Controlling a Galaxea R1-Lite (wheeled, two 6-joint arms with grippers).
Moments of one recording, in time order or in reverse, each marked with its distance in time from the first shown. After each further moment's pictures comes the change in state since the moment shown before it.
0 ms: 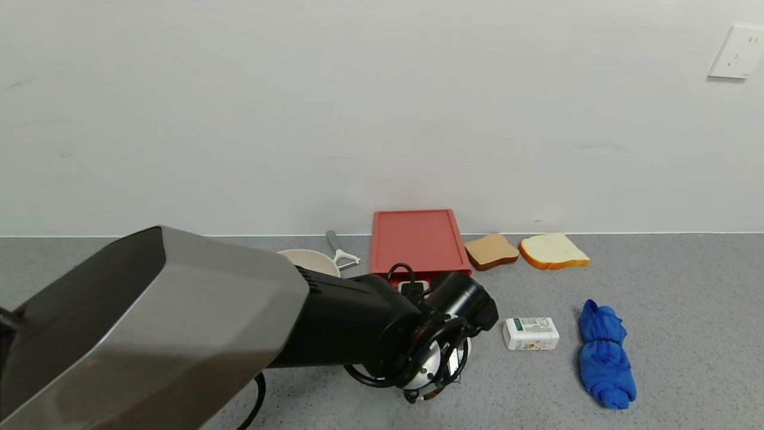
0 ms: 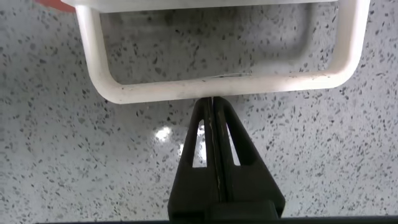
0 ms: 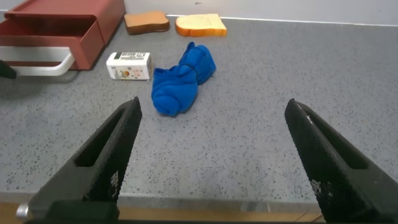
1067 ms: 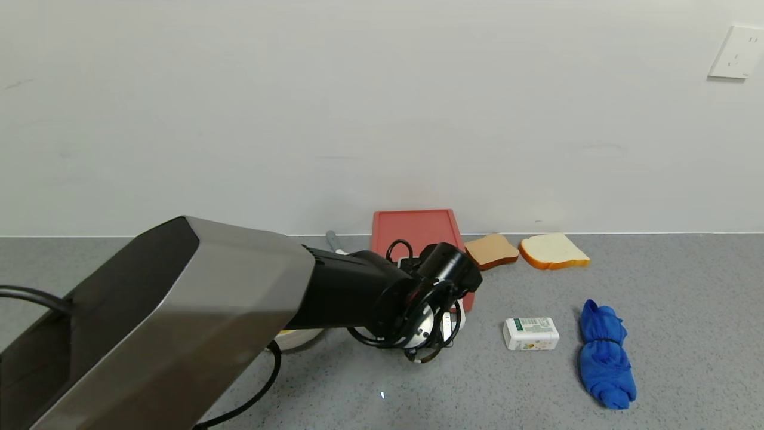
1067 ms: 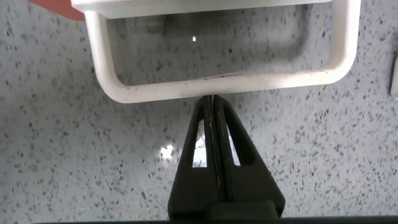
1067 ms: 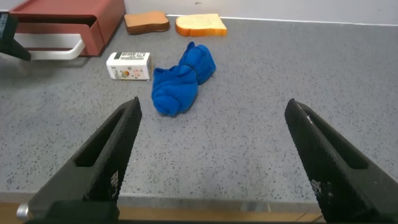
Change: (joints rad) left arm 0.084 0.068 -0.141 -0.005 0.001 0.114; right arm 0.000 0.000 0.000 0.000 0.000 0.001
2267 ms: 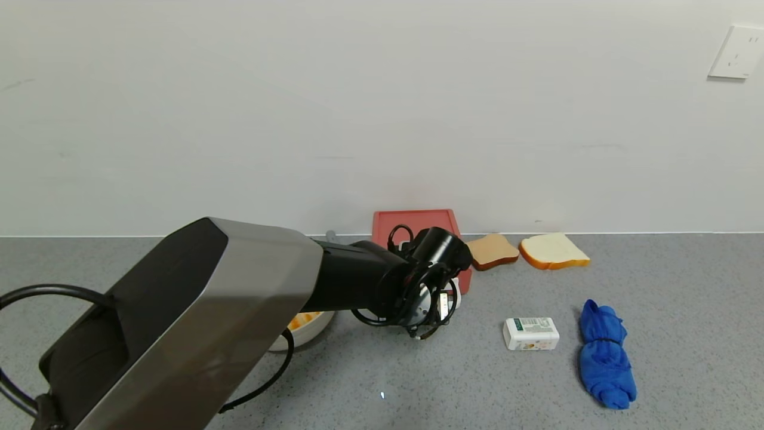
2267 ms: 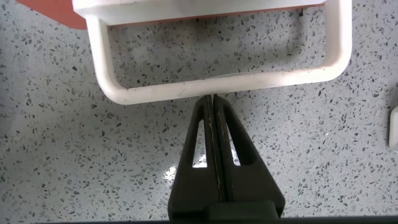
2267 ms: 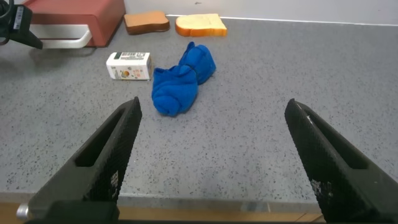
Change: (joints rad) left arm 0.050 0.069 -0.113 -0.039 0.017 0.094; right arm 0.000 0.000 0.000 0.000 0.000 0.000
